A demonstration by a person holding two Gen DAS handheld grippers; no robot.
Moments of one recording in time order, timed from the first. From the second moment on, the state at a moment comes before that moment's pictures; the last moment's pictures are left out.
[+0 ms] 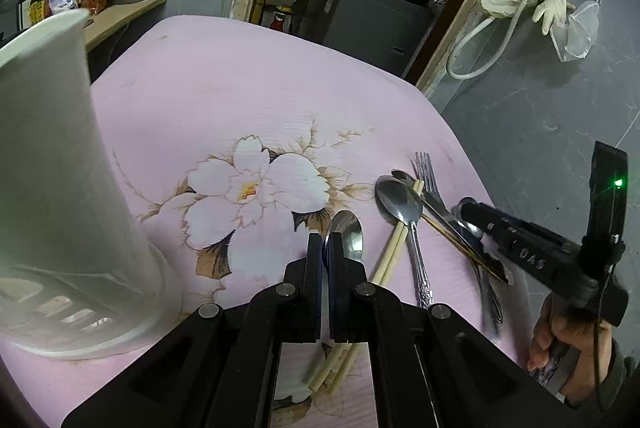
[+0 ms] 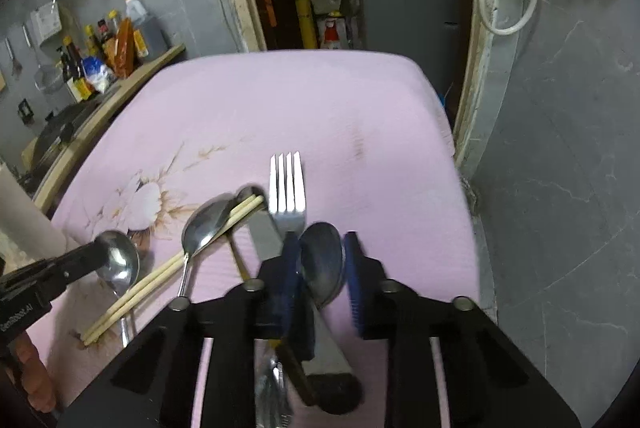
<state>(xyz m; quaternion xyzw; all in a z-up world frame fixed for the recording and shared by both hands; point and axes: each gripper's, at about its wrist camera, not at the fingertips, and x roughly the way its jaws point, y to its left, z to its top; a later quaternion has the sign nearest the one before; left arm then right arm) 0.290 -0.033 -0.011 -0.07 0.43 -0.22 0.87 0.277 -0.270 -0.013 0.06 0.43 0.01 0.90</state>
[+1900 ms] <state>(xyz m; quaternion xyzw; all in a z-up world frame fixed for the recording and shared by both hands) 0.290 -0.040 -0.007 -0.07 0.45 -0.23 0.86 0.312 -0.252 -0.026 0.10 0.43 0.02 0.90</state>
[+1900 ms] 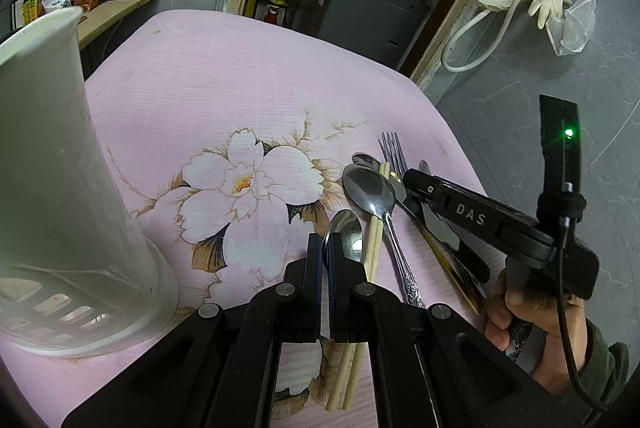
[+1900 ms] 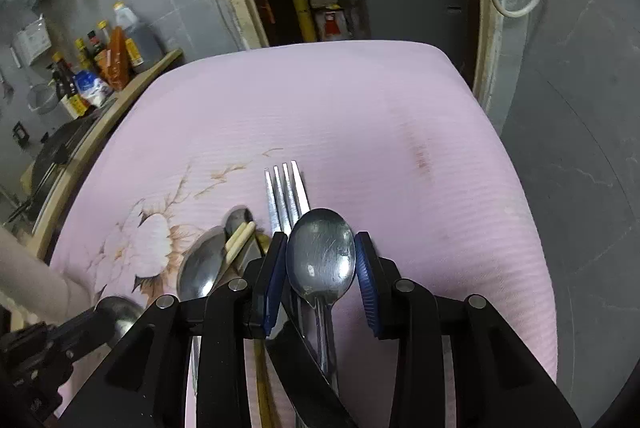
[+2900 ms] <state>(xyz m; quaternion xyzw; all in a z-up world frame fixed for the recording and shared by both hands) 0.192 -0.016 0.074 -0.02 0.13 -0.16 0.98 0.172 -0.205 0.087 0.01 0.01 0.08 1.00</state>
